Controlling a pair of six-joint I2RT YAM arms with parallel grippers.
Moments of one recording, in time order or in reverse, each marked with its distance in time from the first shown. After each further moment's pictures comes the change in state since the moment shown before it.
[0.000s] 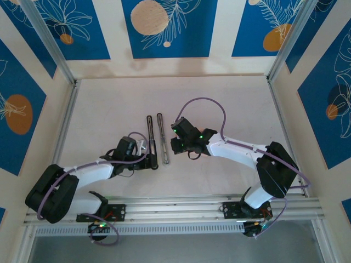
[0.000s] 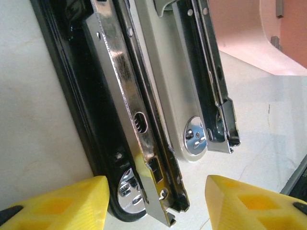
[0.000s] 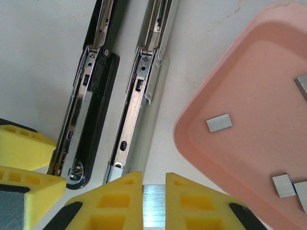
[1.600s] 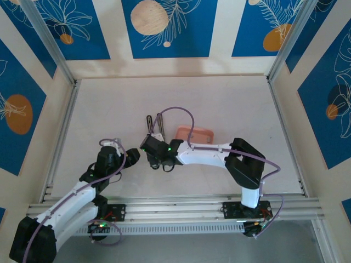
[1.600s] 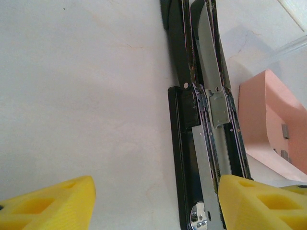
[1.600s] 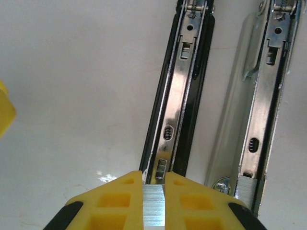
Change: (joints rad) left arm 0.132 -0.538 -0.182 -0.107 -0.353 -0.116; right arm 0.270 0.295 0.243 -0.051 0.174 0.246
